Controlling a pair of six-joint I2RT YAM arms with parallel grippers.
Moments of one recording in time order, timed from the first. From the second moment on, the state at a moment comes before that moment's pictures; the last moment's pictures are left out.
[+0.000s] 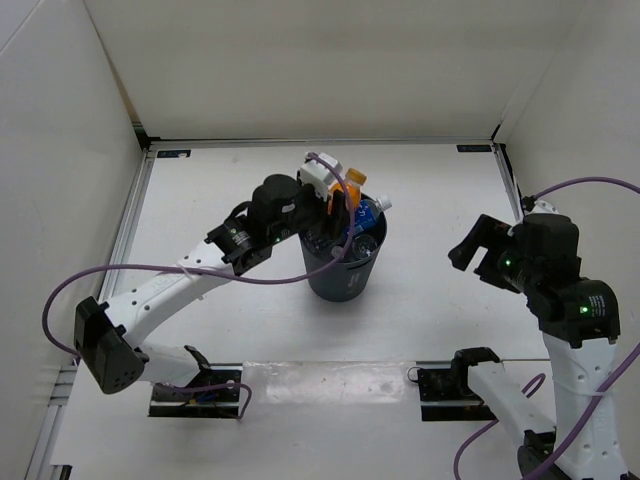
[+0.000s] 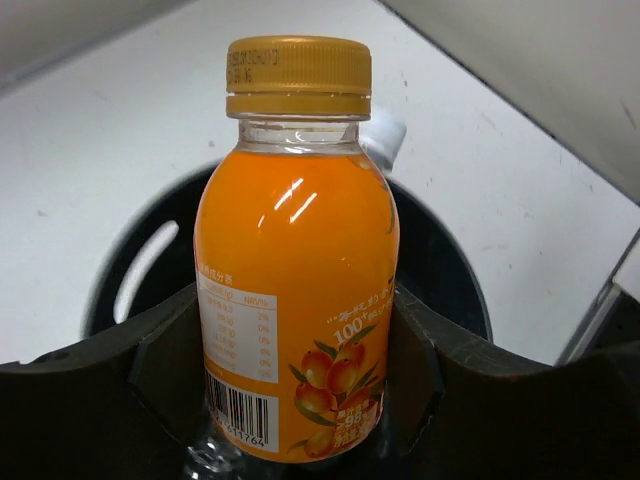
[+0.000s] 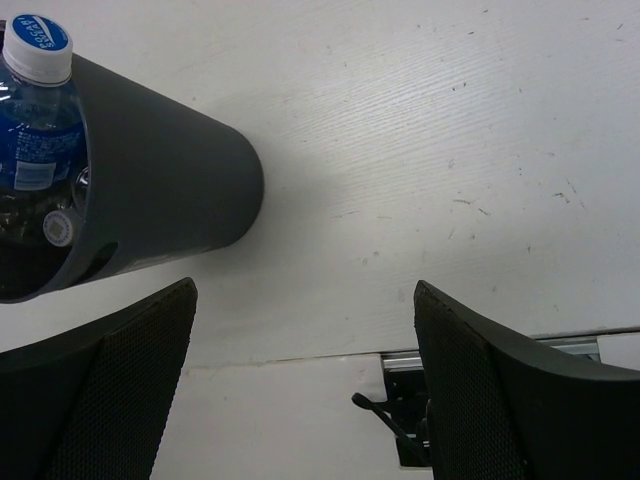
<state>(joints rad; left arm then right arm) -0.82 1.34 1.25 -0.16 0.01 -0.13 0.16 0.77 1.34 -1.27 -0.01 0.48</state>
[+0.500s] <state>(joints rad) -0.82 1.34 1.08 -0.17 0.00 -0.24 0.20 0.76 1.35 -1.29 0.04 0.46</state>
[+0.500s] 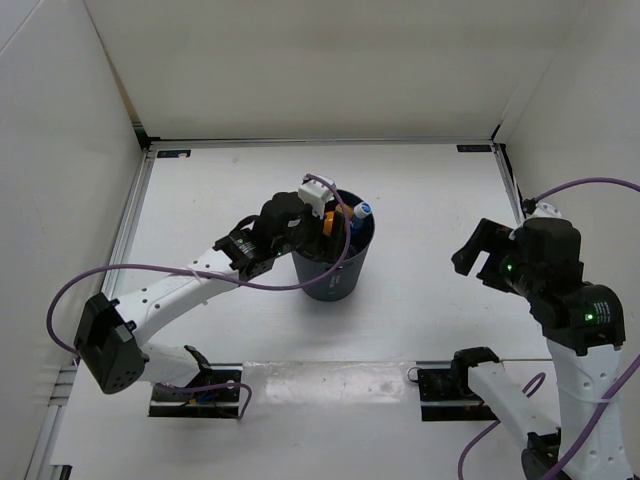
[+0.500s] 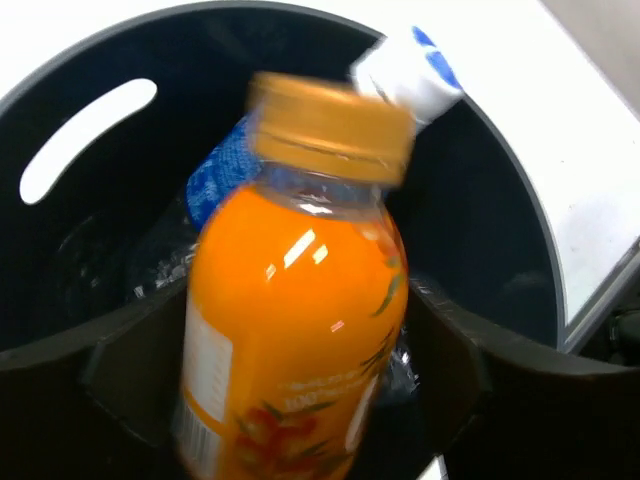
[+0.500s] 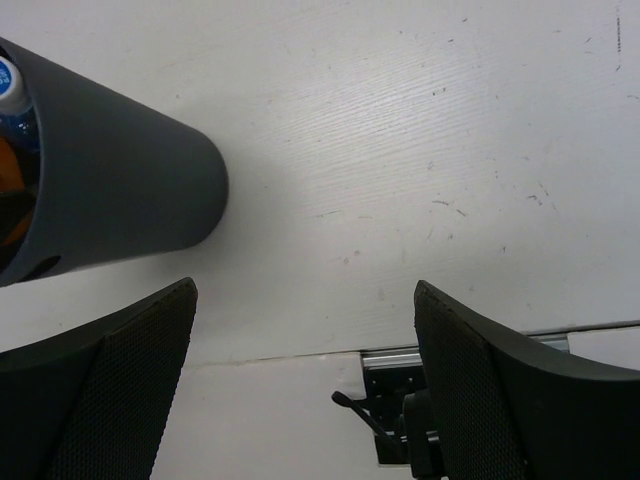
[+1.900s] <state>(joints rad) -0.58 0.72 1.11 -0.59 -0.69 -0.18 0.39 0.85 1.42 -1.38 0.19 0.39</state>
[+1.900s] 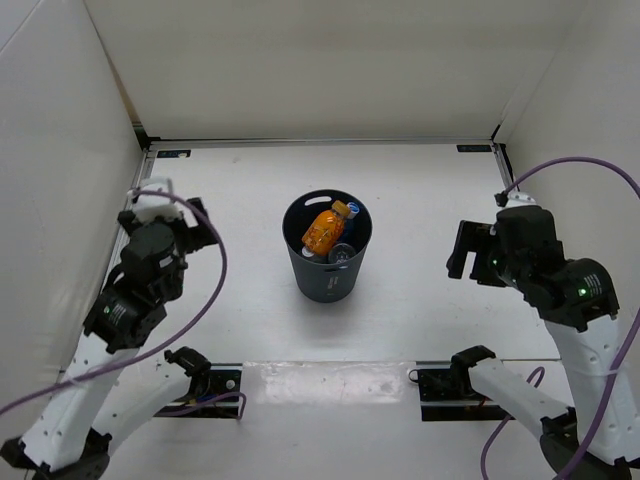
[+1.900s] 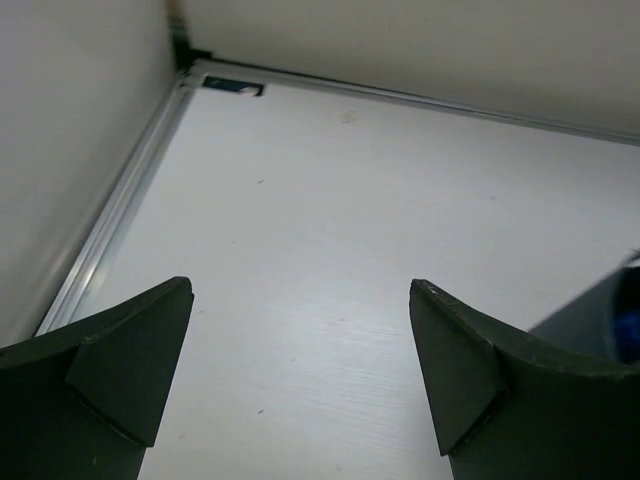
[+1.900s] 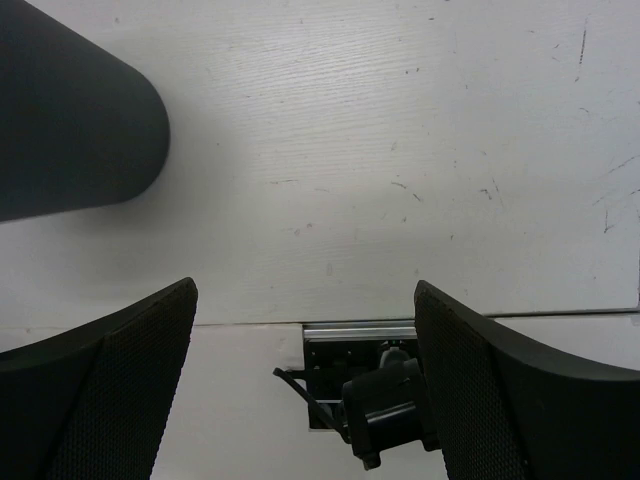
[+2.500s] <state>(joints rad) -0.49 0.28 0.69 -0.75 -0.67 -0.28 0.38 0.99 1.42 -1.35 0.04 0.33</state>
